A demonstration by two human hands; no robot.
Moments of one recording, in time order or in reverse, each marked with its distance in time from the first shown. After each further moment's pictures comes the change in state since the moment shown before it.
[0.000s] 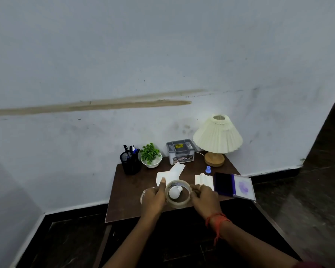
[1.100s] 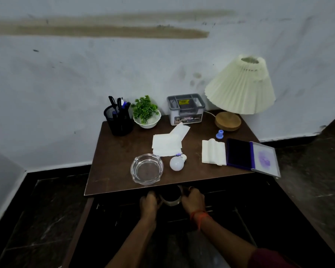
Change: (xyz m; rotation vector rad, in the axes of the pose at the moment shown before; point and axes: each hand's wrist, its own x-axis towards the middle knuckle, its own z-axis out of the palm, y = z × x) left_hand 0.055 -0.157 0.042 -0.467 0.209 -0.503; right_hand 0.030 0.110 0.139 0.037 -0.232 0.417
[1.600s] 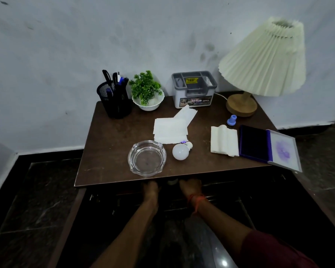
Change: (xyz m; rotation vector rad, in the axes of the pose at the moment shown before) left_hand 0.057 -0.018 0.016 -0.096 0.023 0.034; right_hand 0.042 -0.004 0.030 0.071 -0.011 0.005
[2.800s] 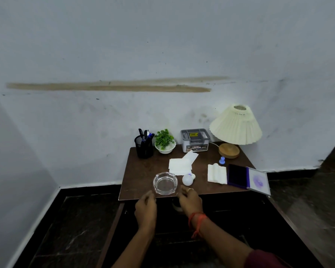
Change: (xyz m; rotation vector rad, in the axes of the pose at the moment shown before) left_hand -0.125 0.079 -0.077 0.220 0.080 0.379; right_hand -0.156 -0.082 -0.046 0.136 0.017 -0.256
